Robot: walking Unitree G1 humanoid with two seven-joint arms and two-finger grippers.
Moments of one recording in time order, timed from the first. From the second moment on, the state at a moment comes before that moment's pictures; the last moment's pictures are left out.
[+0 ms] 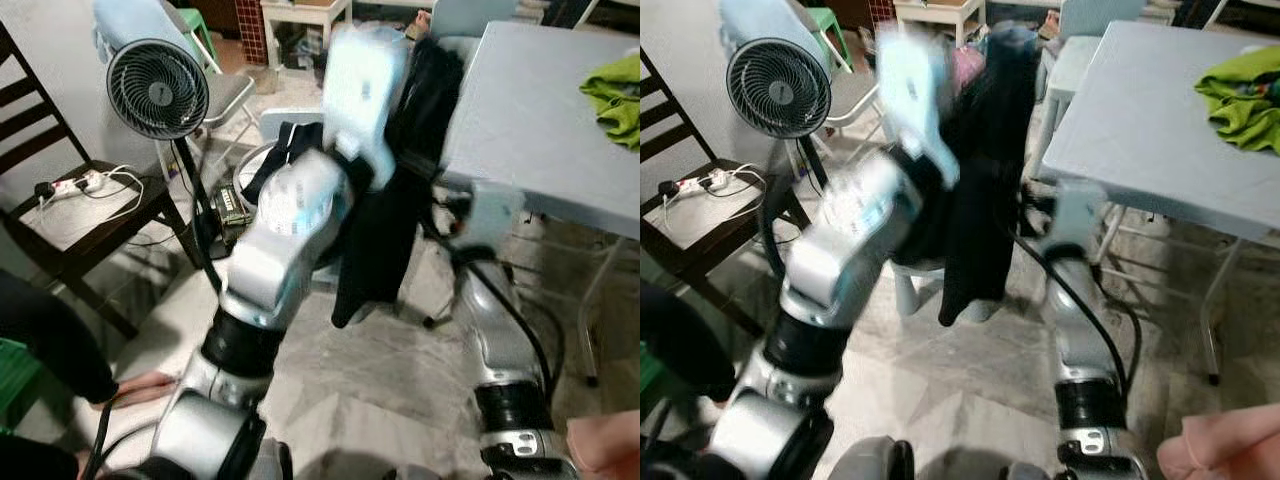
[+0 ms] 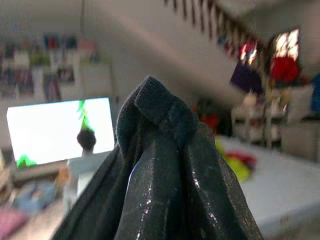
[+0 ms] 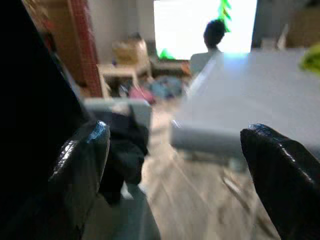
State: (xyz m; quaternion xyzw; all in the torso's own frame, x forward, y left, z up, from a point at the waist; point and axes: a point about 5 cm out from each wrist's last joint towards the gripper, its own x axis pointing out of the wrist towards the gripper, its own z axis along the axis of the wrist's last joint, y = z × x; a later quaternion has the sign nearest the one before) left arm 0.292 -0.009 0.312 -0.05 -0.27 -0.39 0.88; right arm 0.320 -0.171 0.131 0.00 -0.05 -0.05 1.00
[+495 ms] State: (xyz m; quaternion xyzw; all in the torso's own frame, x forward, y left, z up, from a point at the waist) left arm 0.305 -0.003 0.293 -0.05 -0.26 -0.36 0.90; right arm 0.323 -0.177 0.130 -0.02 -0.06 -0.08 1.00
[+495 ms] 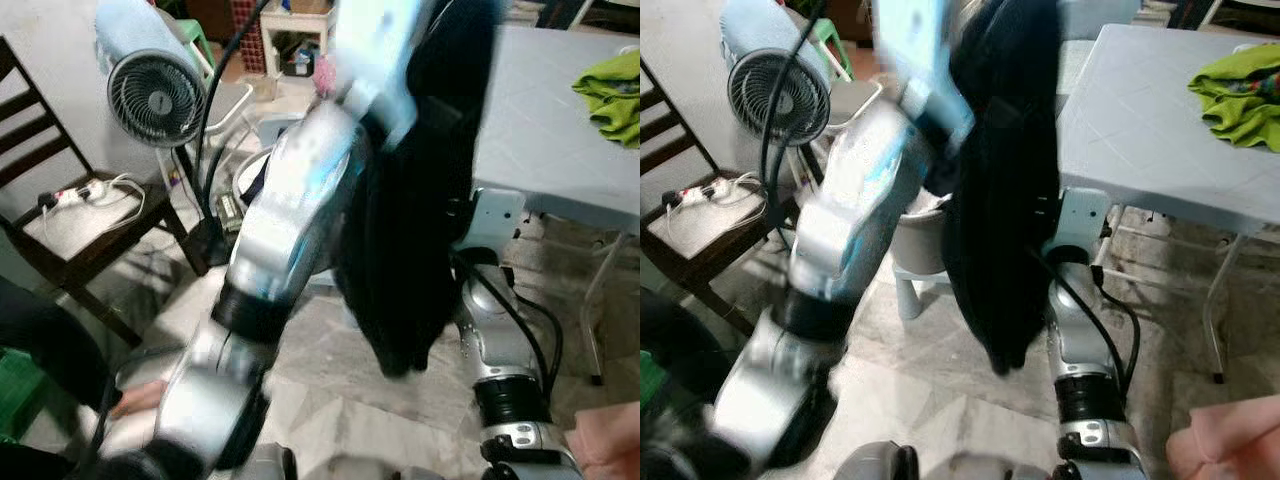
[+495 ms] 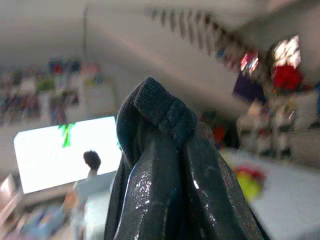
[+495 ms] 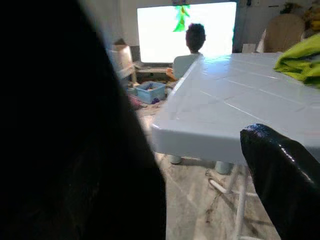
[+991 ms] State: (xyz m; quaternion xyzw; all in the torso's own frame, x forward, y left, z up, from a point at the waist) left arm 0.301 0.098 0.119 0.06 0.02 -0.19 0.98; right arm 0.324 -0.178 0.122 -0.04 -0.04 -0.07 1.00
